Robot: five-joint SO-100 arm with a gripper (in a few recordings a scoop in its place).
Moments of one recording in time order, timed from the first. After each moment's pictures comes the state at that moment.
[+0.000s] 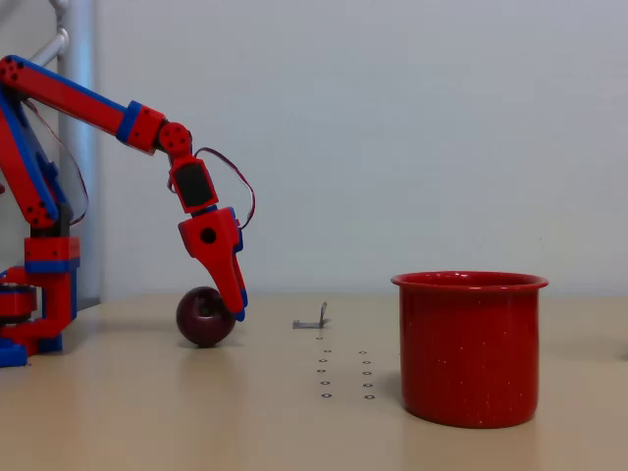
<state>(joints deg) -10.5 105.6 127.0 46.9 -86.1</state>
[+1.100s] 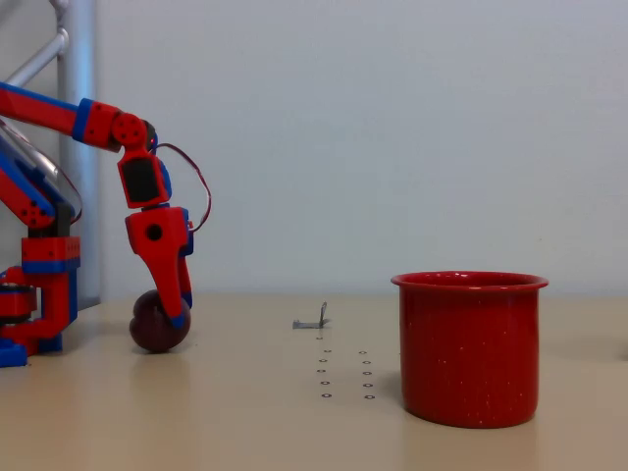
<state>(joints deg) -5.8 125.9 139.7 62.5 -92.7</state>
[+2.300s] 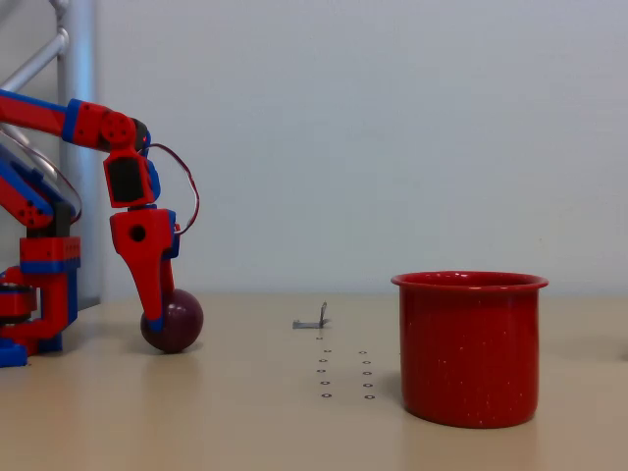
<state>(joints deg) -3.3 129.1 141.0 67.4 -95.0</state>
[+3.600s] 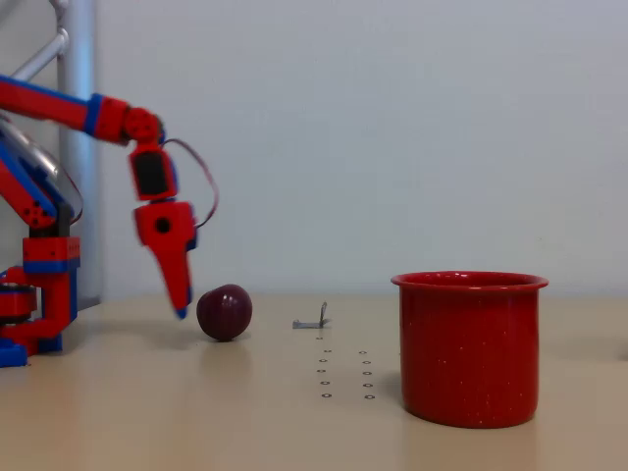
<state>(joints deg) -9.4 118.3 130.6 65.8 -92.2</state>
